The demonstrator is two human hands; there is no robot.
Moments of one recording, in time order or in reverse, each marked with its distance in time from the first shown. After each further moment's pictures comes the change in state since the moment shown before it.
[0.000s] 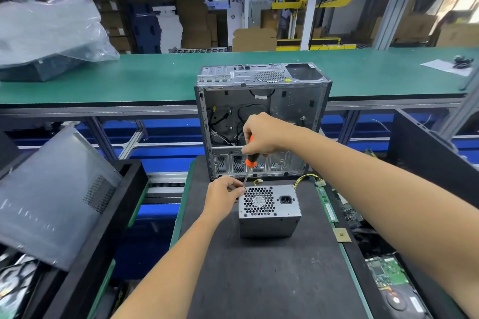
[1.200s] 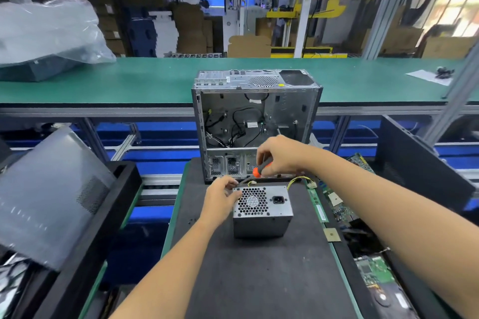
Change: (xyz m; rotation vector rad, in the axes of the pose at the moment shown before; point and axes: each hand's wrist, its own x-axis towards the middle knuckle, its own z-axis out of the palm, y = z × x) left_hand -0.012 -0.003 0.007 0.076 0.052 0.122; right_hand -0.041 0.040 0.017 -0.017 -0.060 -0.092
